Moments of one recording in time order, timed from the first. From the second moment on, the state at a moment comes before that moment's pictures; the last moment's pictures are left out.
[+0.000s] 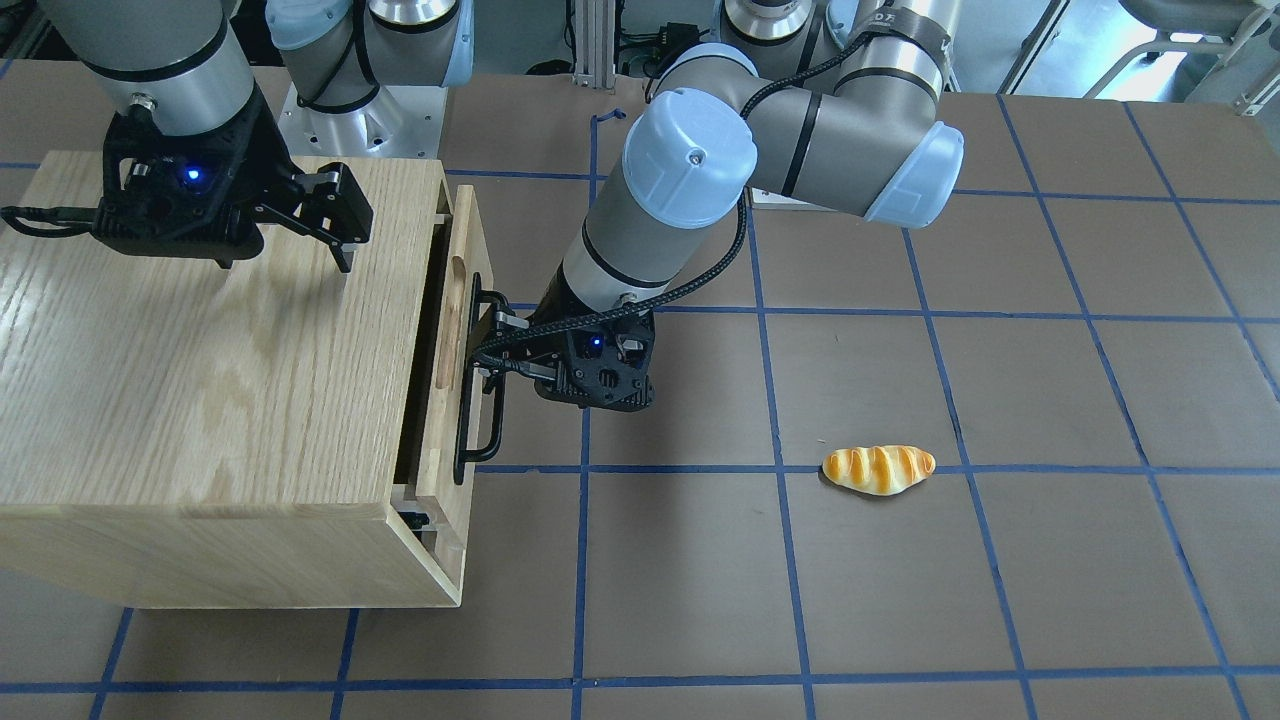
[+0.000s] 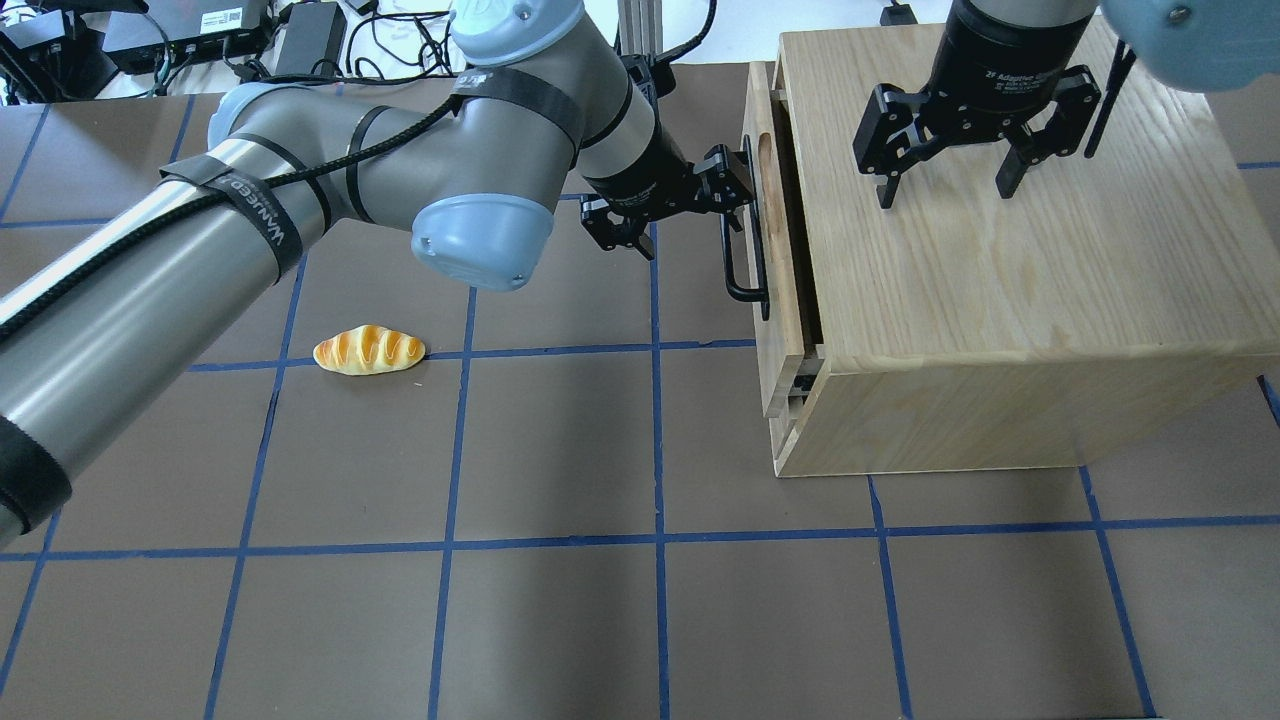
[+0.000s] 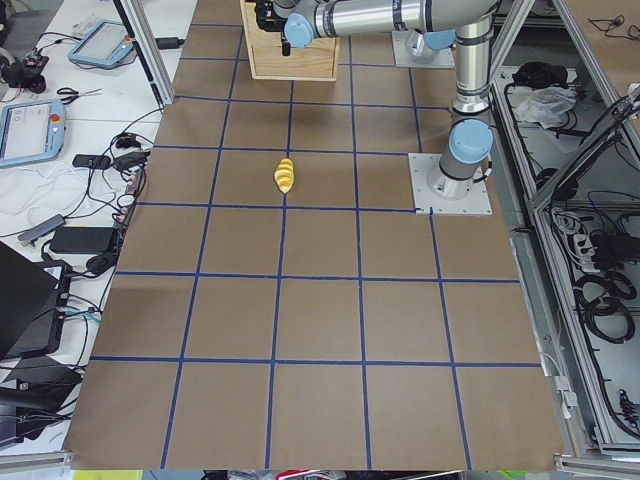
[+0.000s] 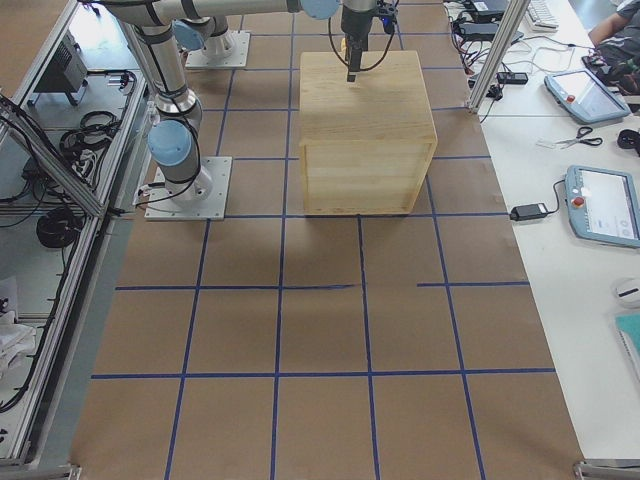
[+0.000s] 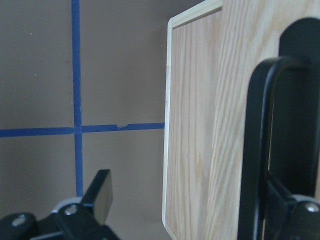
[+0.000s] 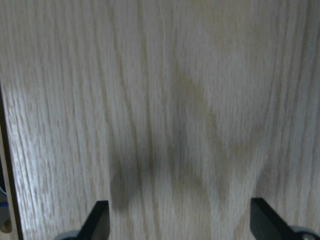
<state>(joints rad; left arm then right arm) -1.89 -1.92 -1.55 -1.05 1.24 -0.40 1.60 -1.49 1.43 -1.47 -1.61 0.02</state>
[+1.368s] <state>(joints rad) -1.80 -1.84 -1.57 -1.20 1.28 -0.23 1.60 -1.49 1.43 -1.47 -1.61 0.02</state>
